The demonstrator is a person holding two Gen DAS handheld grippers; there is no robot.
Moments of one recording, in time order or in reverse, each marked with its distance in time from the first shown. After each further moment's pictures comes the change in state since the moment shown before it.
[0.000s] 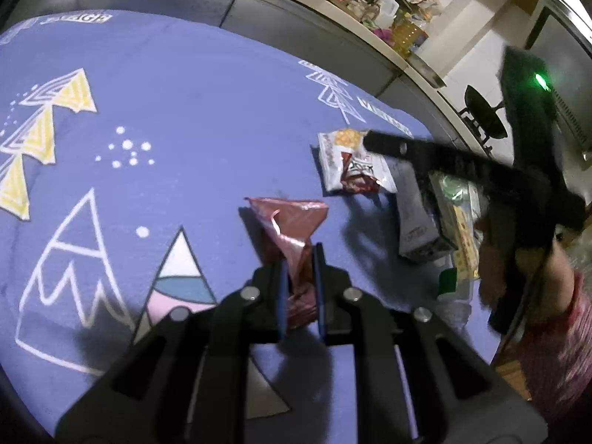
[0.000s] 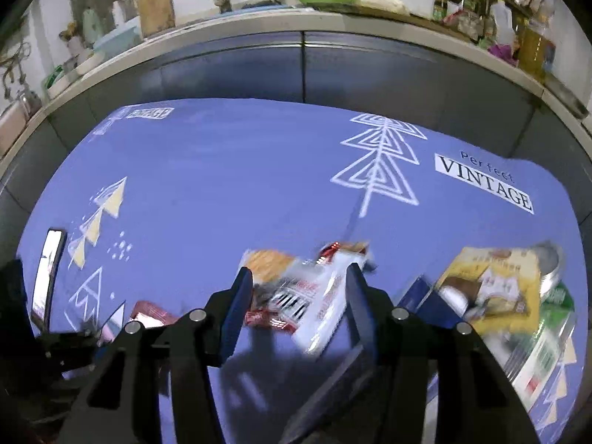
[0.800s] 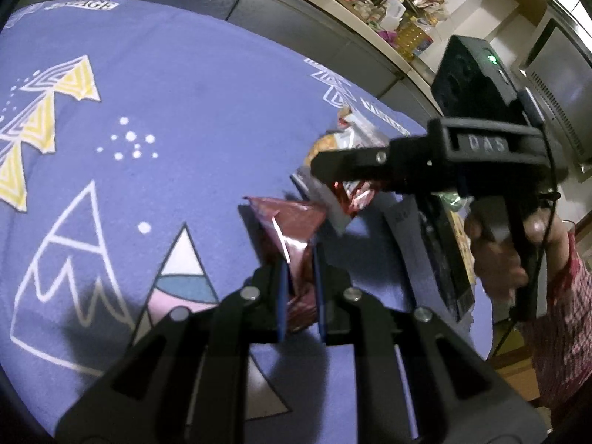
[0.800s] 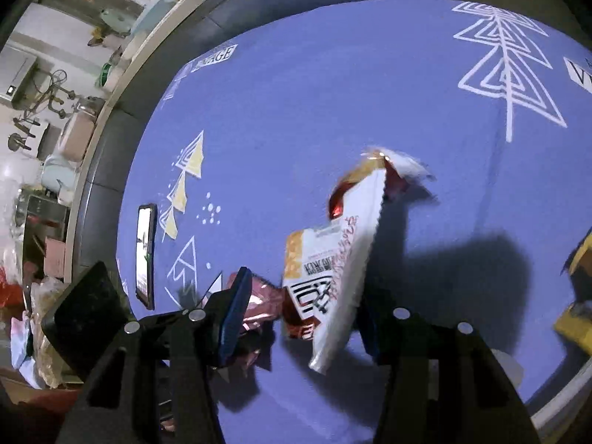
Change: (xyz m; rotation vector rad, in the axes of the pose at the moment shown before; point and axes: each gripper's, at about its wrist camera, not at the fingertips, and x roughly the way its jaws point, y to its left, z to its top) left arm -0.001 0.008 0.002 -0.044 0.009 -0.017; right arm 0.042 0.009 -0.003 0.101 0.348 0.486
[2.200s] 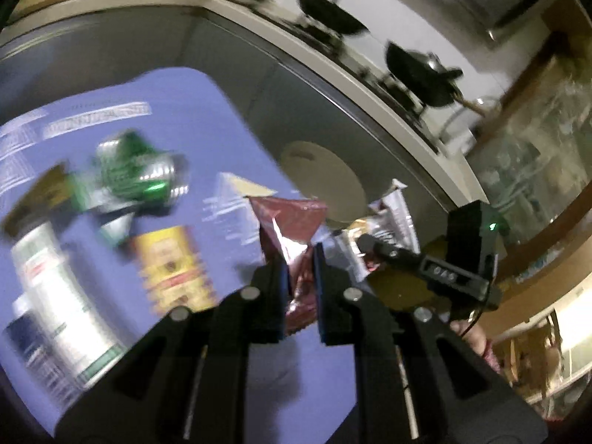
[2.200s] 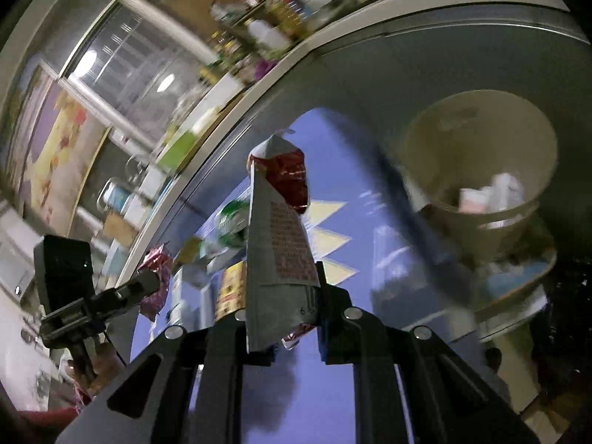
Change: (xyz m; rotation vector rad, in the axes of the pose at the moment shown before) left arm 0.122 -0.347 0.011 0.447 0.288 -0.326; right arm -0.271 -0.229 -0.312 0.540 -0.859 -0.095
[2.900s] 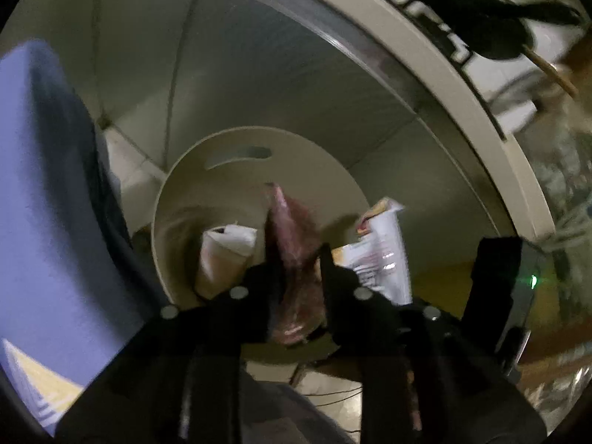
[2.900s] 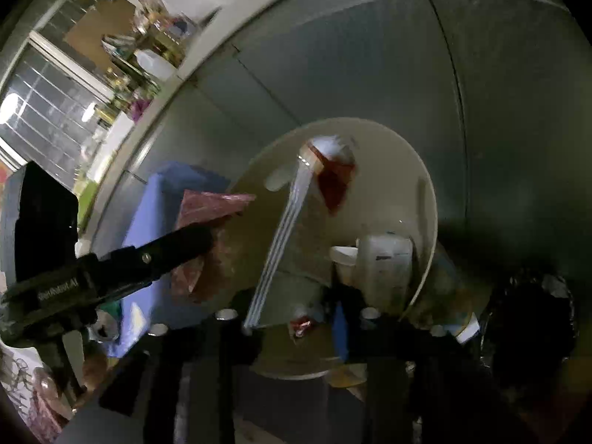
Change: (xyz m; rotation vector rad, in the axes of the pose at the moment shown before) left arm 0.295 -0.052 0.107 -0.017 0.235 0.023; right arm 0.038 -0.167 0.088 0.154 -0.006 -0.264
